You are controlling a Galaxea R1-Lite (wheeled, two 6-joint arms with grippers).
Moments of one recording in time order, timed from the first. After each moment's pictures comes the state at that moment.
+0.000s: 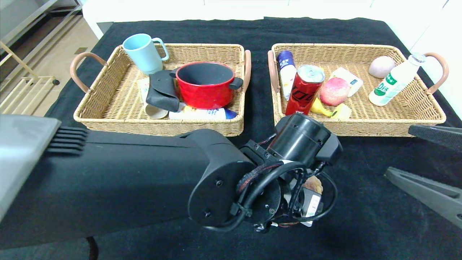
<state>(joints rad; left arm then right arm) -1.01 2.02 -1.62 0.36 0.26 -0.30 0.47 1.04 -0.64 -0.38 0.27 -0.17</state>
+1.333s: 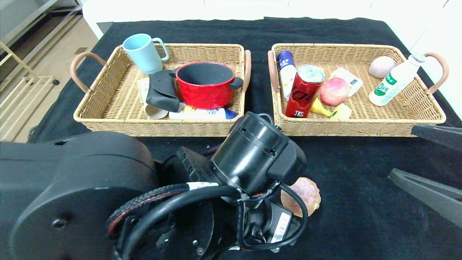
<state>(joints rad) -1.03 1.78 -1.35 0.35 0.28 -0.31 0.47 1.02 -0.64 -0.37 0.28 -0.17</state>
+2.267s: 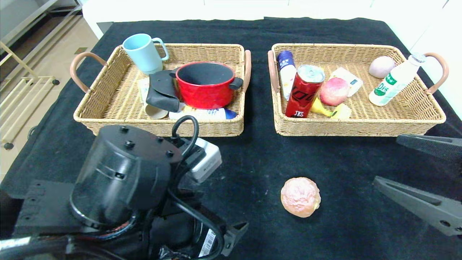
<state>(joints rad) -0.92 1.48 -0.94 0.10 0.25 -0.17 0.48 1.06 -0.63 -0.37 0.27 -0.17</state>
